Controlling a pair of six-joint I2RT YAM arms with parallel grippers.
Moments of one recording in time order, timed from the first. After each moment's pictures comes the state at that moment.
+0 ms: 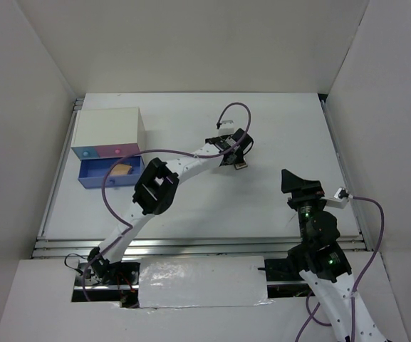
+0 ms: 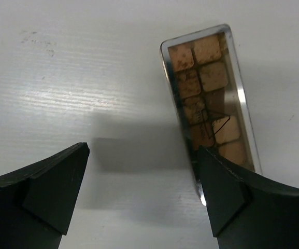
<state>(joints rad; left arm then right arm) -0.81 2.51 2.20 -0.72 -0.56 -0.81 0.38 0.01 0.29 -0.24 0.46 1.03</state>
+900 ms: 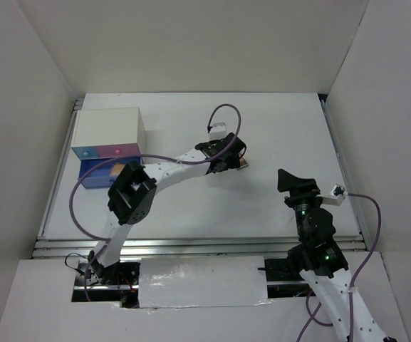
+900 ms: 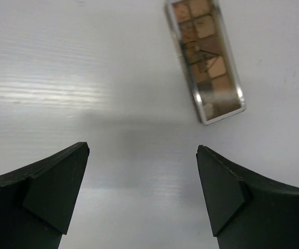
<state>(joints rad) -0.86 2.18 1.81 -0.57 -0.50 -0.87 0.38 0.05 0.25 -0.19 0.46 1.00</state>
